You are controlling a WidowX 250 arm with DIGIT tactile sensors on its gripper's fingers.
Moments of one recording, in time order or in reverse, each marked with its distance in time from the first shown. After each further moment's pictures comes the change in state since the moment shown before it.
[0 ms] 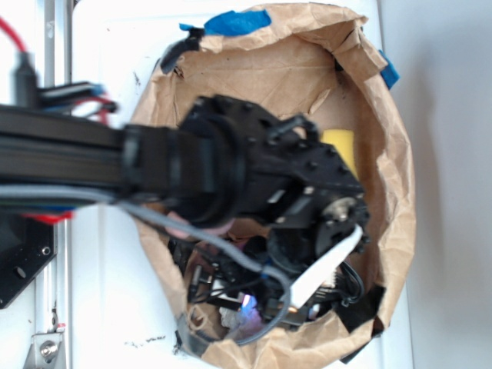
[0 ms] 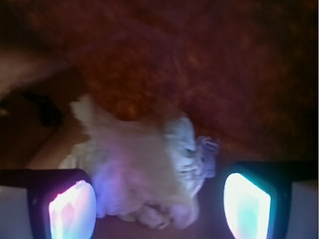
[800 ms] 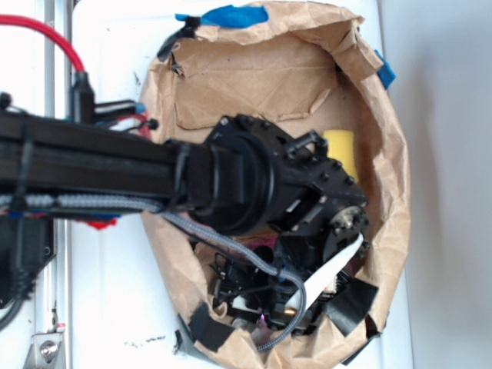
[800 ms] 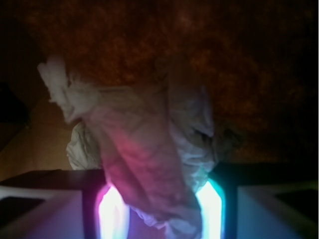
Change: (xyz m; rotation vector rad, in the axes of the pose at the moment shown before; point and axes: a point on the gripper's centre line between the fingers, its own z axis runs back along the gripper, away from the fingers) arm 0.000 0.000 -0.020 -0.011 -0.017 0.004
